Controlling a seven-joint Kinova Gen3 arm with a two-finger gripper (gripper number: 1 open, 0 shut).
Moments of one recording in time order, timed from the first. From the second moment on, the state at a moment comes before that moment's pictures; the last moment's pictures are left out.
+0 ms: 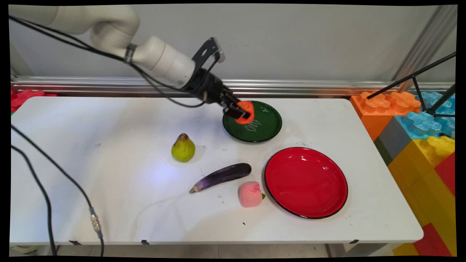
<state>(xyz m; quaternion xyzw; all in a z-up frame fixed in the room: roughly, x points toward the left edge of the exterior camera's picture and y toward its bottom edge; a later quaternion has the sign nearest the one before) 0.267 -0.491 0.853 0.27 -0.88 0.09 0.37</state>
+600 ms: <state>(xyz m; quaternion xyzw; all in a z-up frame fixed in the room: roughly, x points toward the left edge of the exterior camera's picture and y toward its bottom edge) 0.294 -0.443 0.814 0.27 -0.90 0.08 0.34</state>
